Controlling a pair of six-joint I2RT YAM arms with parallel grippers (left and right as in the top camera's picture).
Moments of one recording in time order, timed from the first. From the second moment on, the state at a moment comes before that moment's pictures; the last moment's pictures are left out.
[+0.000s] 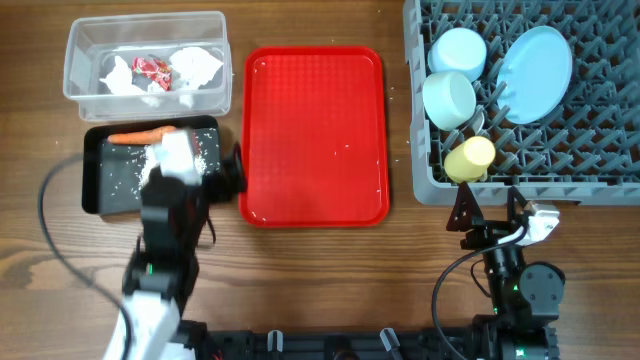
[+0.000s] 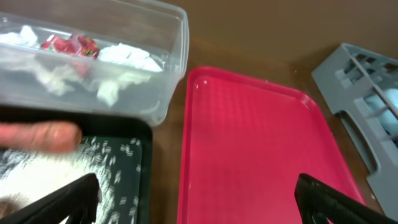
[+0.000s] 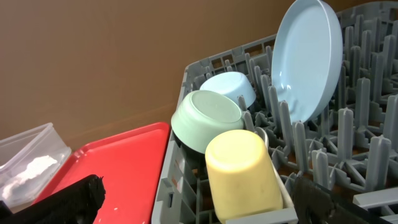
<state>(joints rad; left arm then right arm) -0.12 0.83 0.36 0.10 0.00 -0.32 -0.04 0.02 0.06 -0.12 -0.08 0.34</state>
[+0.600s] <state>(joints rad) -0.07 0.09 0.09 0.01 -0.03 -0.32 -0.04 0.02 0.06 -0.12 -0.08 0.34</state>
